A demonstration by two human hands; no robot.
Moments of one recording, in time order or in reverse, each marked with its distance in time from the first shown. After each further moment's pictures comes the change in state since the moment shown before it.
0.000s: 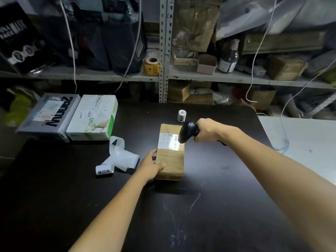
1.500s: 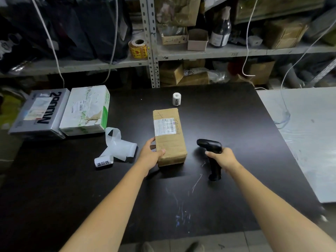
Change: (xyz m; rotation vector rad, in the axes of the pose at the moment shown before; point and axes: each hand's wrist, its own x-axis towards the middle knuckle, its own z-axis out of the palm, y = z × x) left_hand -0.006 -0.003 0.013 -0.174 0.023 -0.028; right_hand -0.047 0.096 0.182 1.023 0.291 0.476
